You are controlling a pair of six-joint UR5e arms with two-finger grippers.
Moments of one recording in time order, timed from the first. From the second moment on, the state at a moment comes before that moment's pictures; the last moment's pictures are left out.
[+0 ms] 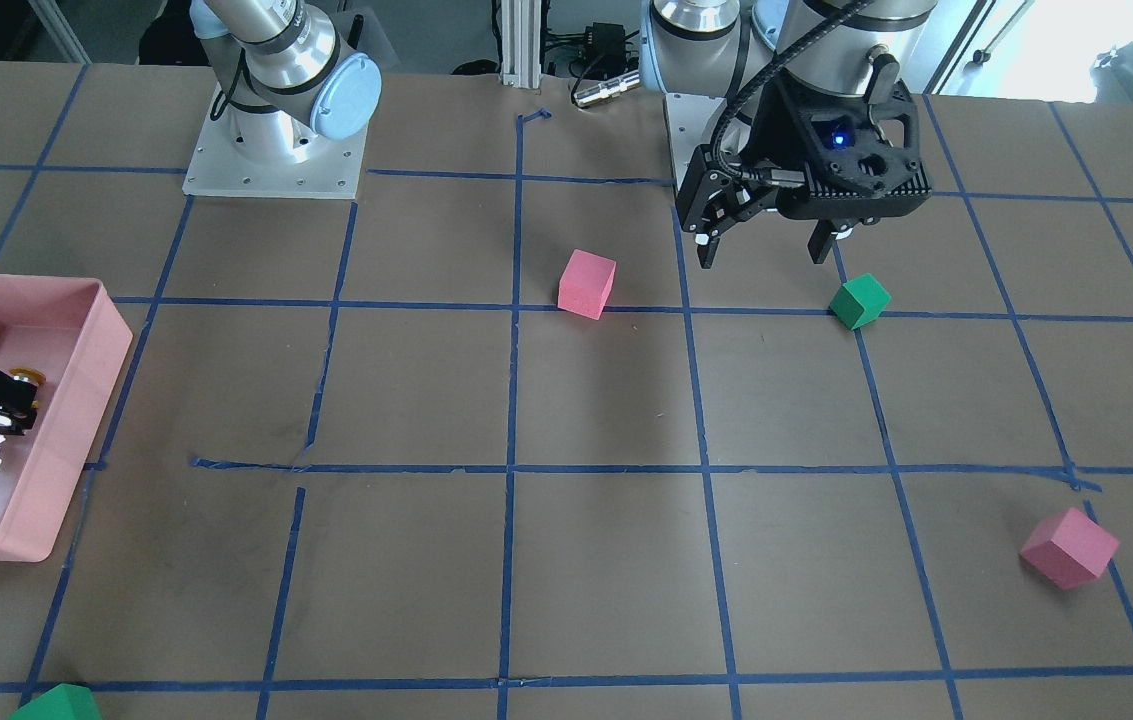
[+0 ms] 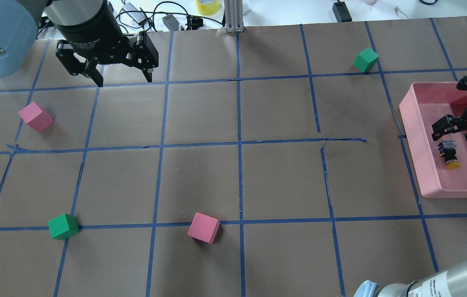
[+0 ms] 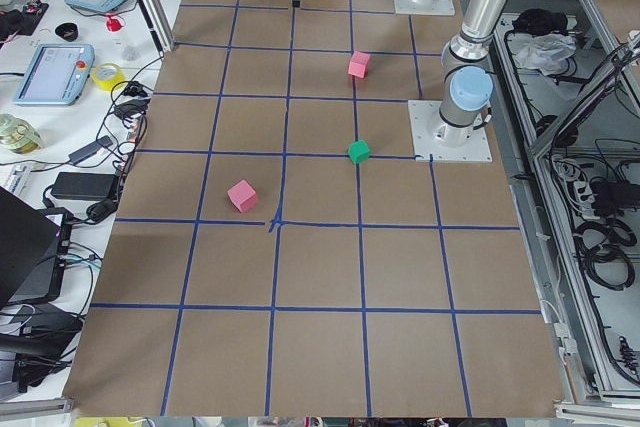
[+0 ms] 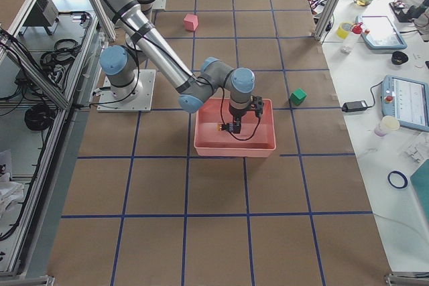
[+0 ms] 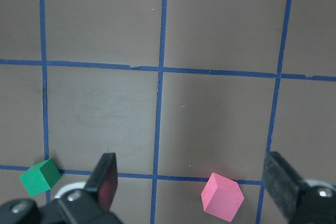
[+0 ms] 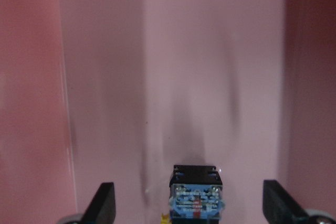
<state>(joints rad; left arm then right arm) -1.66 -1.62 -1.45 -1.58 1.60 -0.17 0.93 -1.22 1.90 -2.25 -1.56 -0.60</state>
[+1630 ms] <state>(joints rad) -1.67 -1.62 -1.48 -1.57 1.59 -0.14 0.93 -1.21 1.92 -2.25 -1.59 -0.60</state>
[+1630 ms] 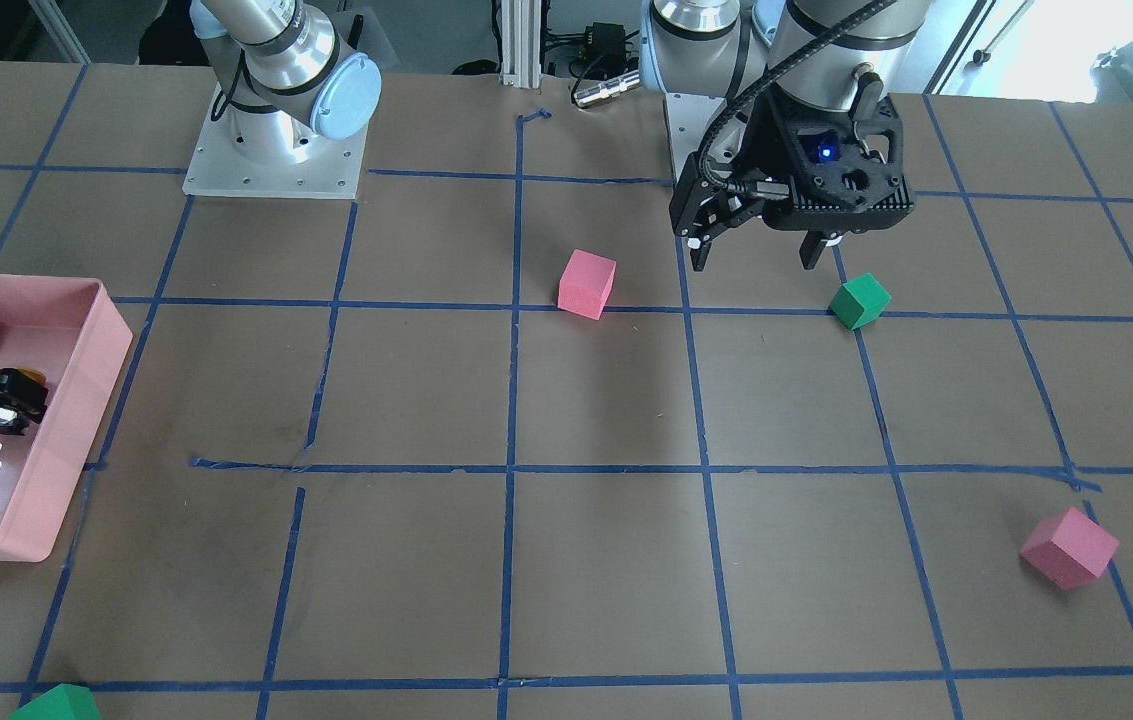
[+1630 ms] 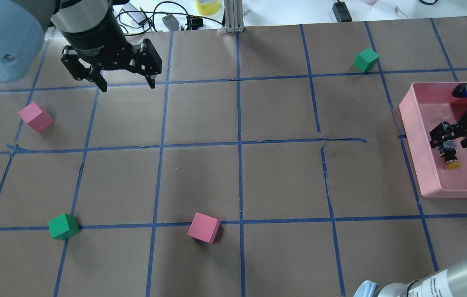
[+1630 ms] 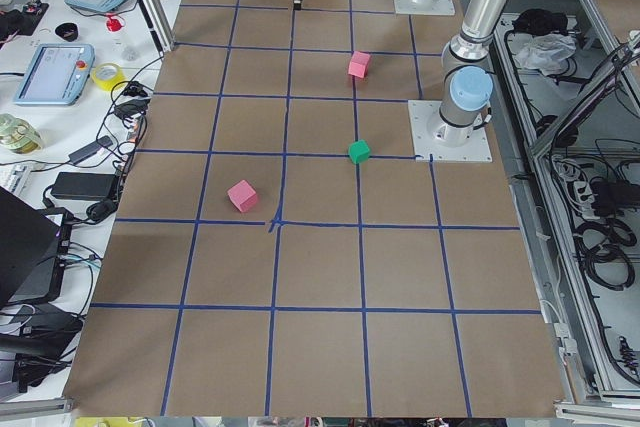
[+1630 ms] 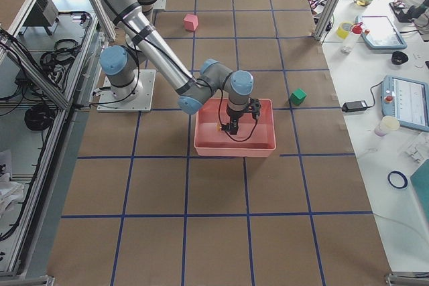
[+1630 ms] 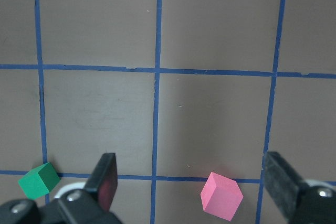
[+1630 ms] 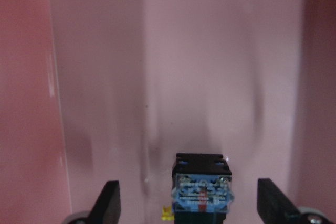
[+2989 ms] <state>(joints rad) -1.67 -1.63 -1.48 -1.56 1.56 -0.15 0.91 -1.21 1.92 -2.25 -1.64 -0.66</state>
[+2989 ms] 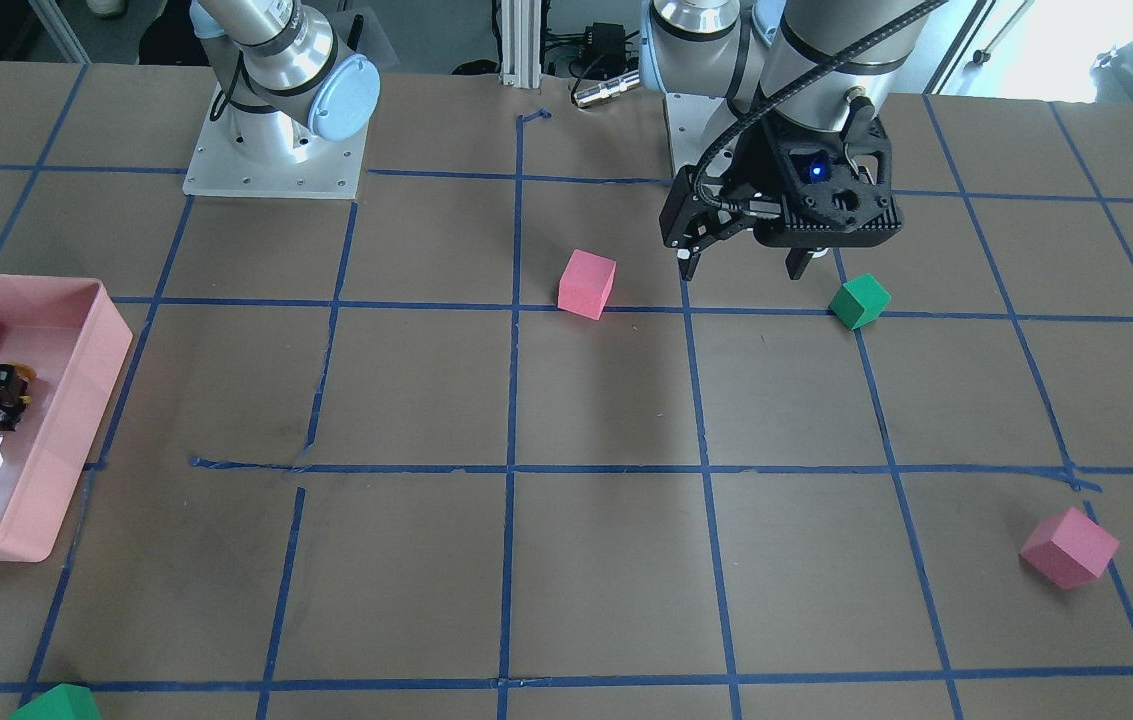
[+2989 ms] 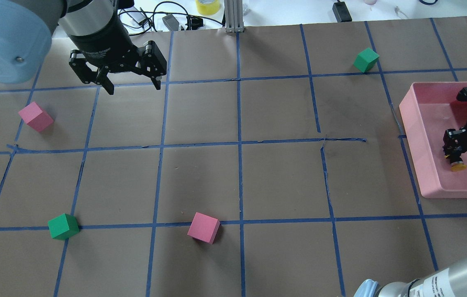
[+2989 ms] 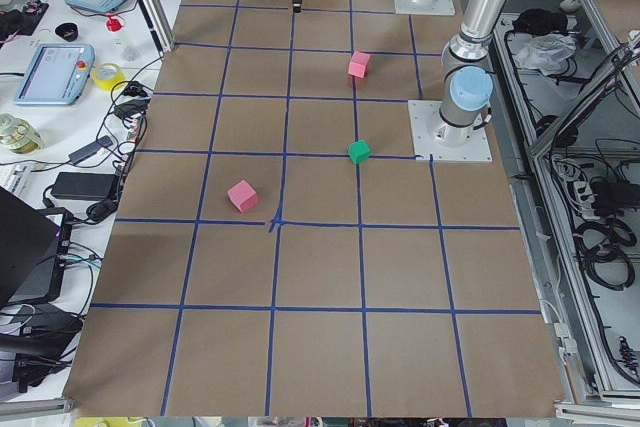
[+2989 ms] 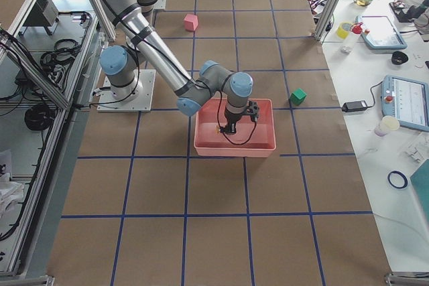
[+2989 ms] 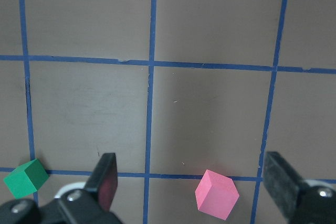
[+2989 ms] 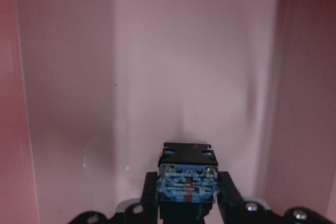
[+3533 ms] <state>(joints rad) -1.67 -1.61 -1.48 -1.57 1.57 -0.14 0.91 -1.23 1.83 -2.21 -1.63 -0.69</state>
